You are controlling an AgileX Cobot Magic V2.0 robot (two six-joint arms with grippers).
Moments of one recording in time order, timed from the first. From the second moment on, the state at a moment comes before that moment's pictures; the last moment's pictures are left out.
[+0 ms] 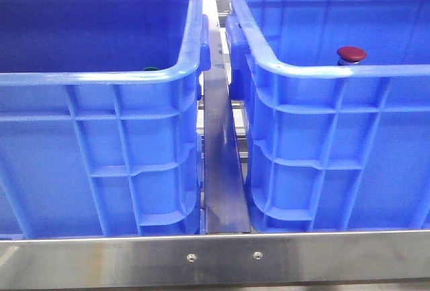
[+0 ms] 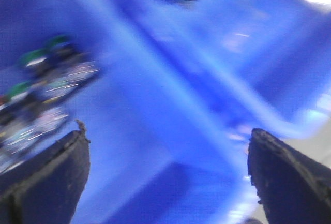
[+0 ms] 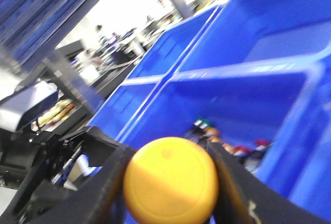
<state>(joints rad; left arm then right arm) -0.59 1.13 -1.15 -0.13 0.76 0.09 0.01 1.11 -0.80 1.76 0.97 -1.26</state>
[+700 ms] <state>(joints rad) -0.05 0.61 -0.74 -0.13 0.57 0.08 -0.22 1.01 -0.80 1.52 0.71 -1.27</state>
